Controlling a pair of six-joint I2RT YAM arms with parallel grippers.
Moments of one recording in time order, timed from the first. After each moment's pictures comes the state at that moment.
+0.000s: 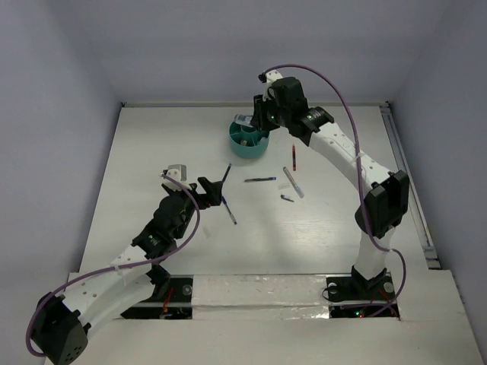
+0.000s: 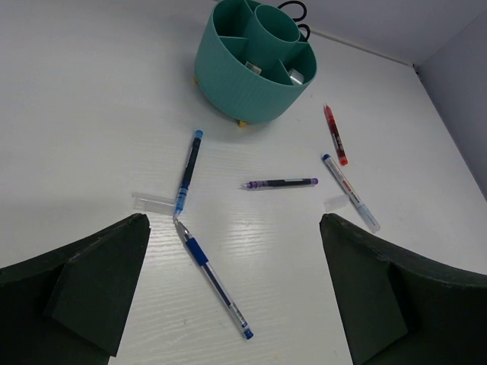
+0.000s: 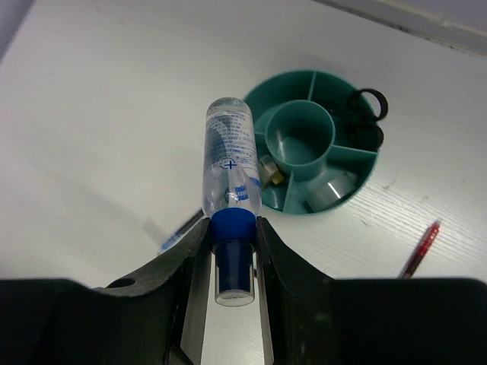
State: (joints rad) left arm -0.66 0.70 0.34 0.23 -0.37 -0.51; right arm 0.58 1.86 1.86 -0.47 -0.06 0.20
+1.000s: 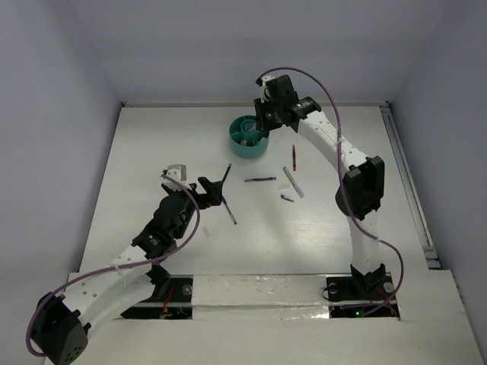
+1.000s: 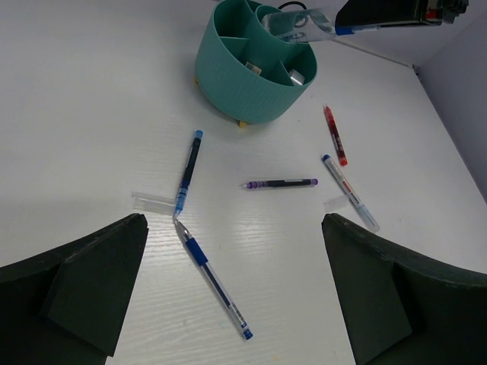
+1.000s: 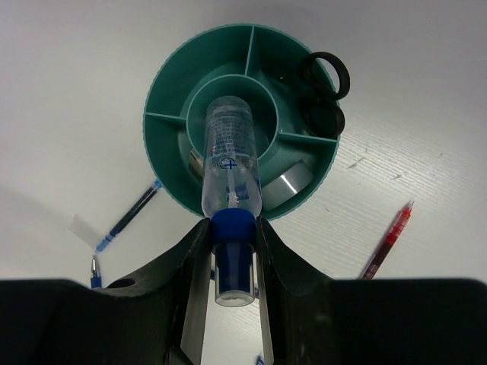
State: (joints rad) left arm -0.66 0.70 0.34 0.23 -0.37 -0.51; right arm 0.52 2.13 2.14 -0.71 -0.04 0.14
